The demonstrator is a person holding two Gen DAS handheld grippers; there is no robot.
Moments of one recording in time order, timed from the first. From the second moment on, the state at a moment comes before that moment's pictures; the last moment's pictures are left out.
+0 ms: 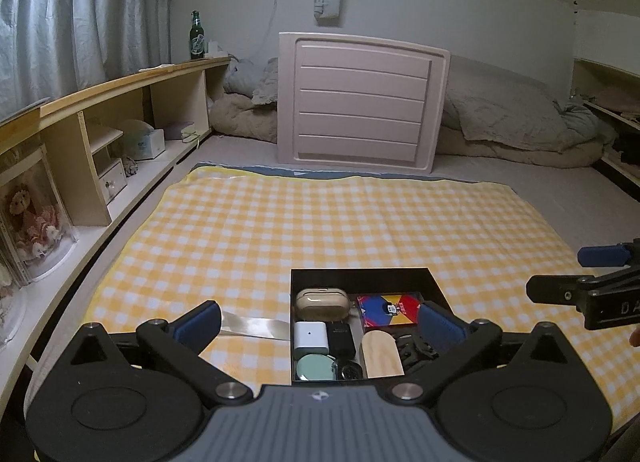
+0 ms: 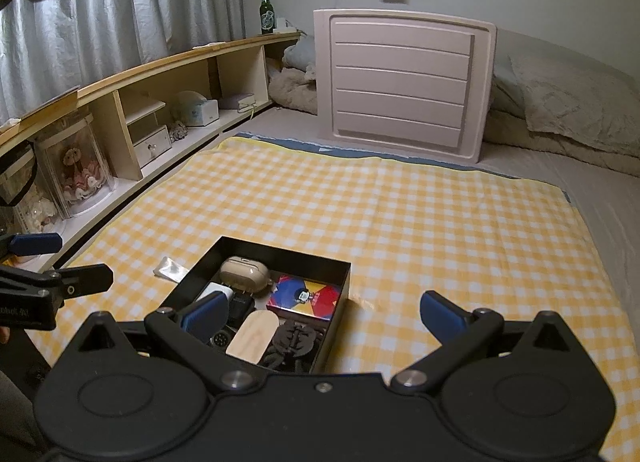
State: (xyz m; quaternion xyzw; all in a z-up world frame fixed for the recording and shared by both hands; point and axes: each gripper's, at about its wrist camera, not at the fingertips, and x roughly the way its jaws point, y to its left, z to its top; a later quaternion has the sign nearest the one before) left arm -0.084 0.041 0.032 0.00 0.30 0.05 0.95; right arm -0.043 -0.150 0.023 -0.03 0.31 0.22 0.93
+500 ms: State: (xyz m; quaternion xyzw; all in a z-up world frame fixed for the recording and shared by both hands) left arm -0.087 0.040 0.025 0.00 0.31 0.05 0.95; right arm -0.052 -0.155 0.018 -0.02 0.32 0.22 0.92
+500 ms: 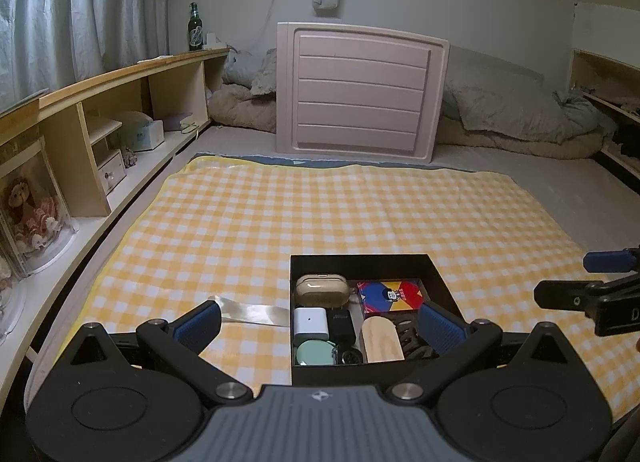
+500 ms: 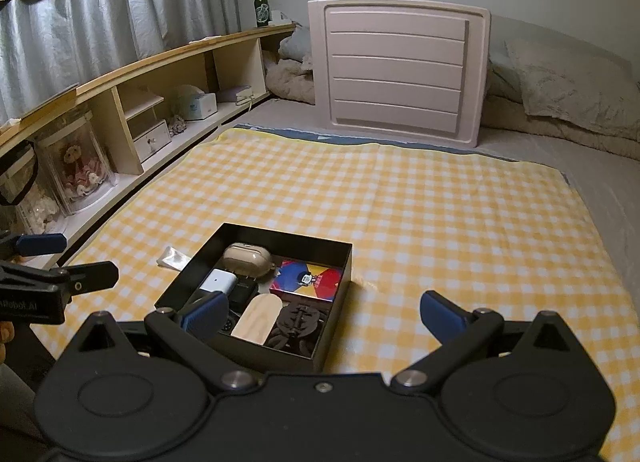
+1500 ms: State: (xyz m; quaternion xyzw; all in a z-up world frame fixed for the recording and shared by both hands) left arm -0.085 0.041 0.022 -0.01 0.32 0.06 0.95; right arm -0.051 -0.155 0.015 -0.03 0.33 0.22 0.92
